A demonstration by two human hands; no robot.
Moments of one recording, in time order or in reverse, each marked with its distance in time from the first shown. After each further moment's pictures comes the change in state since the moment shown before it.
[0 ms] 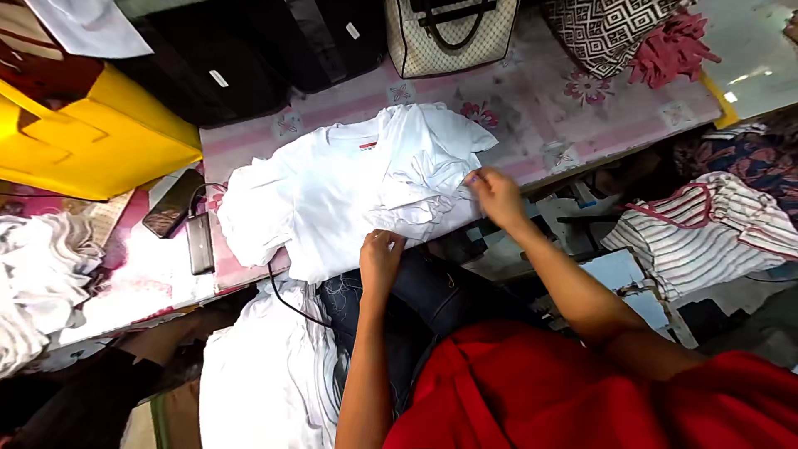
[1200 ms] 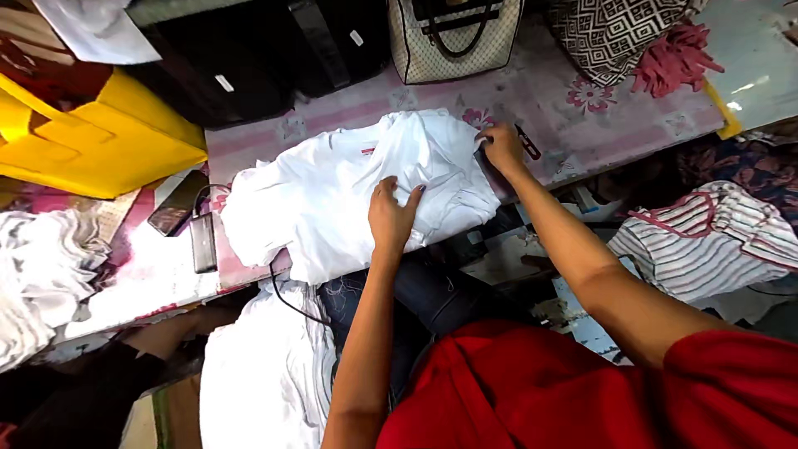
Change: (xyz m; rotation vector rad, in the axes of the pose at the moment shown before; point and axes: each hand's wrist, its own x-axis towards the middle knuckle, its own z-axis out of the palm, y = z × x) left_hand 0.072 0.050 0.001 0.031 0.046 -0.050; right_hand 0.131 0.064 -0.009 -0.220 0.051 0.215
